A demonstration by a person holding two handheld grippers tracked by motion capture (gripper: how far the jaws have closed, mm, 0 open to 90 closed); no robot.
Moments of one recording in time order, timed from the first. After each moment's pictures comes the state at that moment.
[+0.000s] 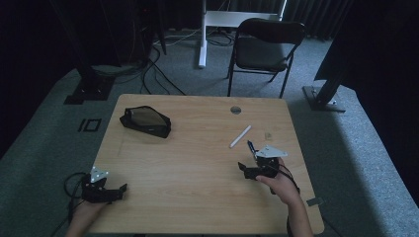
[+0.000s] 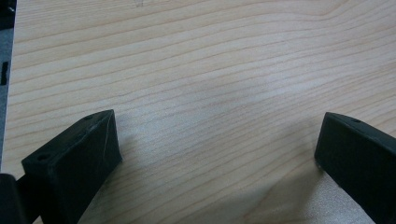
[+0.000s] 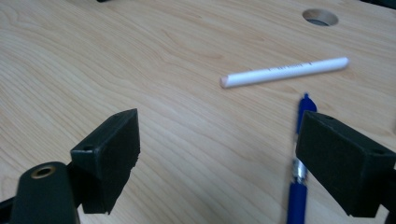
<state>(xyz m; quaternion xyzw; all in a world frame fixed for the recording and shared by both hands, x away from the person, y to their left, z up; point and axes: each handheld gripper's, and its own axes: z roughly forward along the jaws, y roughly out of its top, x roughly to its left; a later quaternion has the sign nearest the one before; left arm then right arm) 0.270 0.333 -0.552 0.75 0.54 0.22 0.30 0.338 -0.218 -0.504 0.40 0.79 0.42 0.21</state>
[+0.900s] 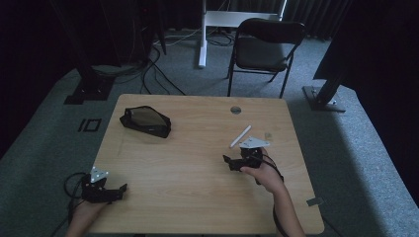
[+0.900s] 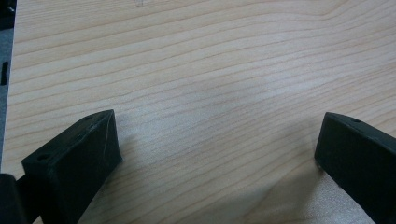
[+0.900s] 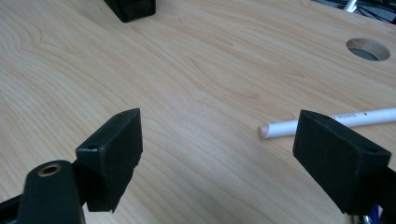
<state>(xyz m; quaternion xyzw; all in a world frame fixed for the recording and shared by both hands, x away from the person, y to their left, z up) 0.270 0.333 -0.552 0.75 0.54 0.22 0.30 0.366 -0.171 -0.497 0.37 0.80 0.43 0.19</state>
